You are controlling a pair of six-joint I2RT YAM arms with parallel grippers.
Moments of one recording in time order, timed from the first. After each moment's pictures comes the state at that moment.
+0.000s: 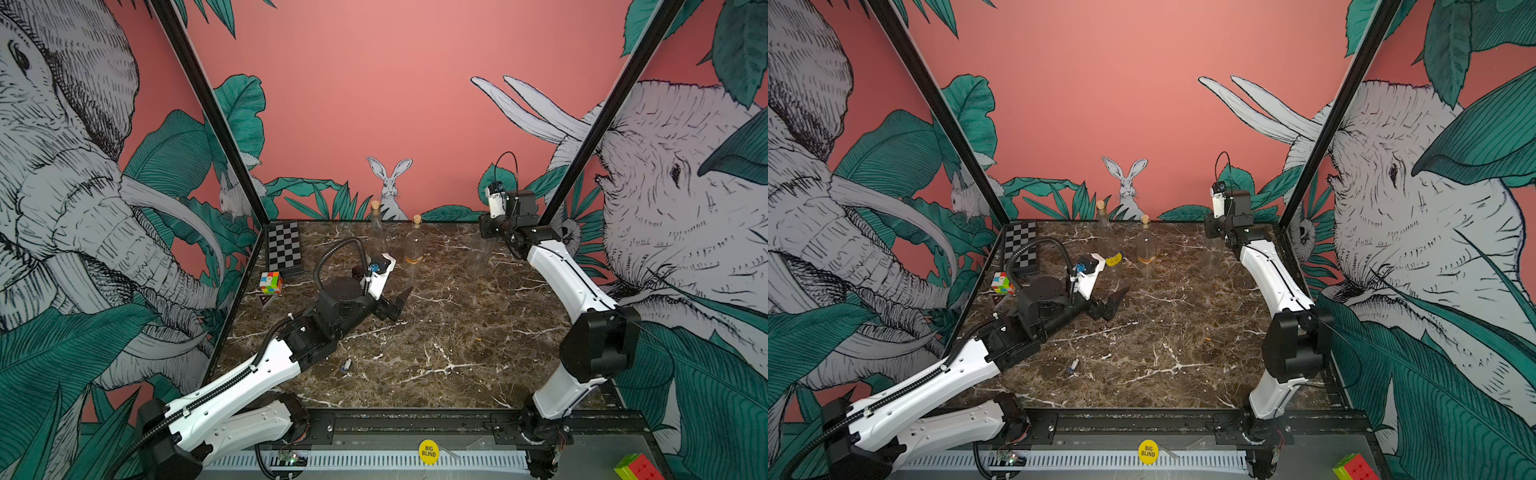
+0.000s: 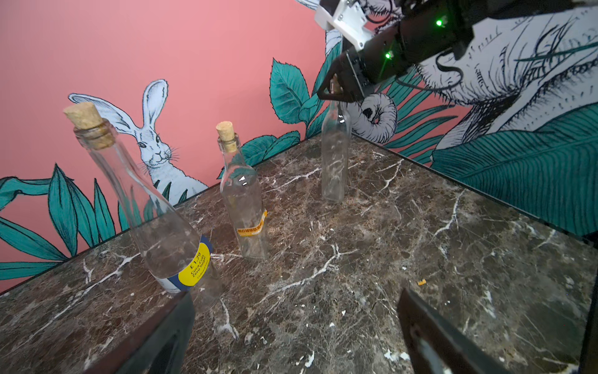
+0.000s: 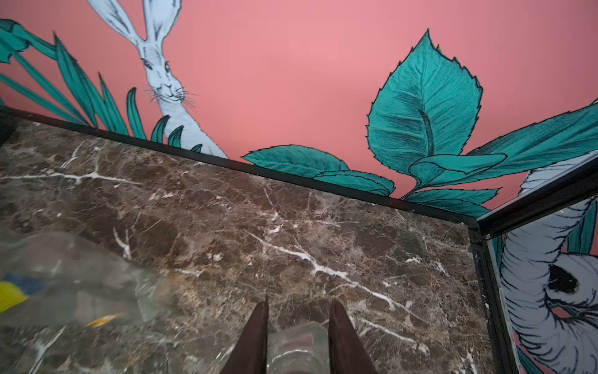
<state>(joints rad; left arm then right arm) -0.89 0.99 0.87 -0.10 -0.15 0.02 0.16 1.74 1.61 -0.39 -0.04 -0.09</state>
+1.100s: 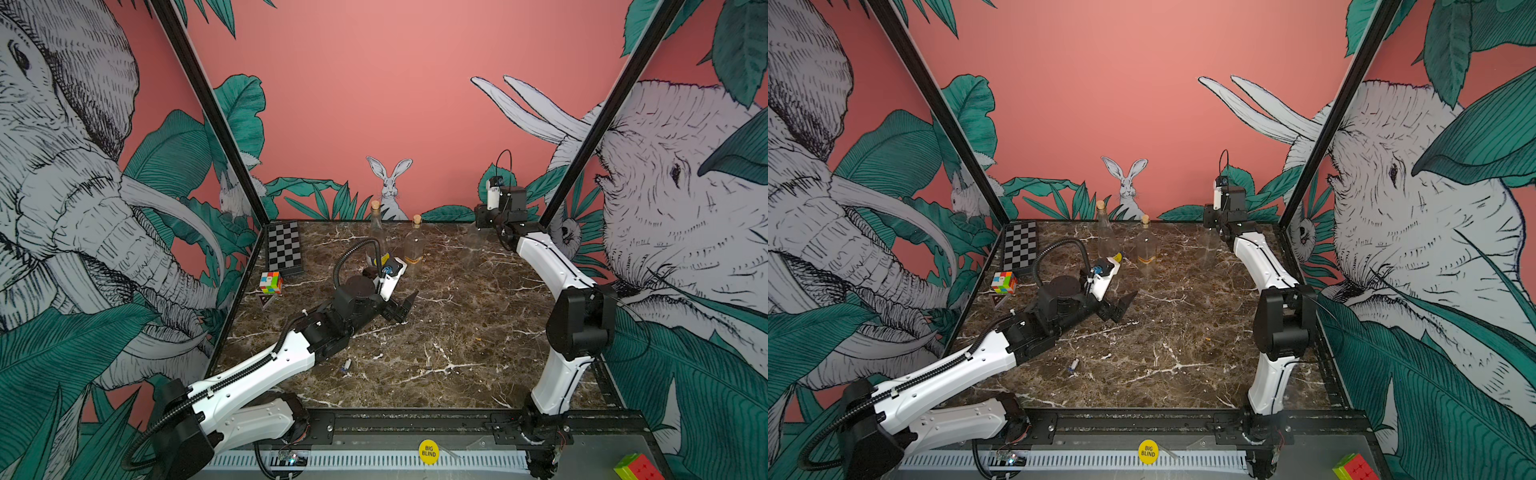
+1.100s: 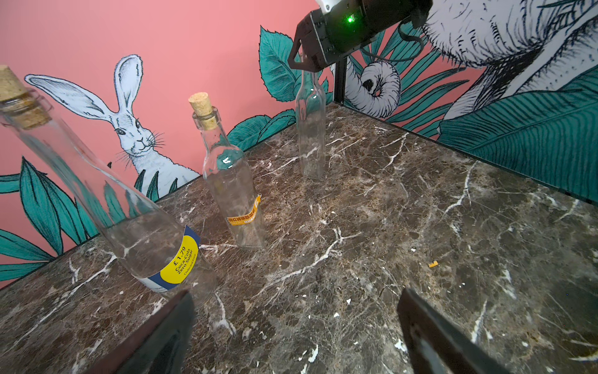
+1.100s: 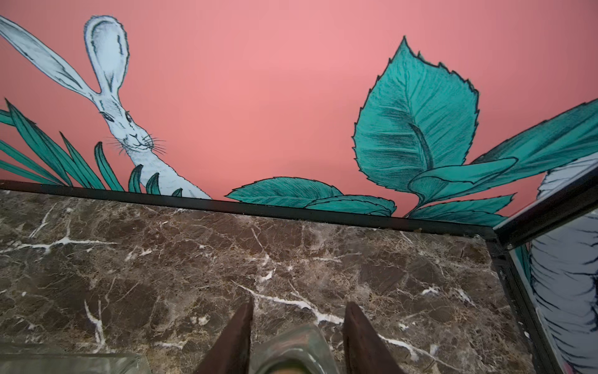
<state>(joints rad) -0.89 1.09 0.85 -0.05 -0.14 0.06 0.15 1.87 1.67 -0.25 -0.01 0.03</state>
